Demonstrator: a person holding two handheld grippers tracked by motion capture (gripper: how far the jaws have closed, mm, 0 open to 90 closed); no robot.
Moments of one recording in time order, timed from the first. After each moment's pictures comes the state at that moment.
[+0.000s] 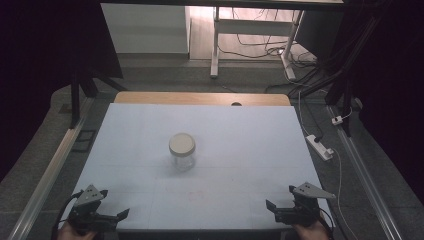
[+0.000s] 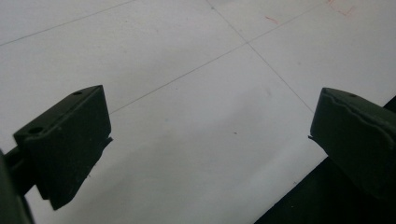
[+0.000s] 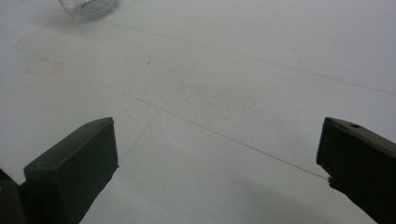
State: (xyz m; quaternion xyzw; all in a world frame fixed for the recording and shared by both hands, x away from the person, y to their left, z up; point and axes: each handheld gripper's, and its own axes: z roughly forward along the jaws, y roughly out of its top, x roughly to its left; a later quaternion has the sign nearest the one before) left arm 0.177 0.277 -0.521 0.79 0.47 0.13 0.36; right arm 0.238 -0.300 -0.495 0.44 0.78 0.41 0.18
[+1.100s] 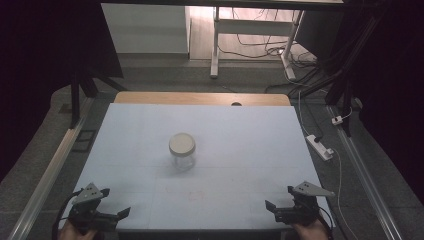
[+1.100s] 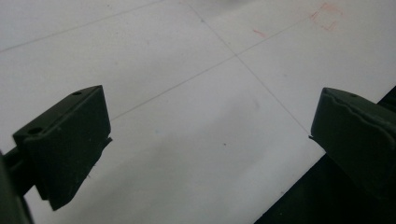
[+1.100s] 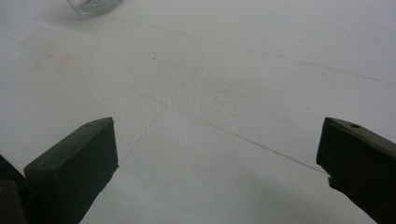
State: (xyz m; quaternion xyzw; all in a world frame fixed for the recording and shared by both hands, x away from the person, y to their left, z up) left arm 0.180 0.276 -0.517 0.79 0.46 0.13 0.38; right arm 0.241 -0.300 -0.497 0.44 0.78 0.41 0.16
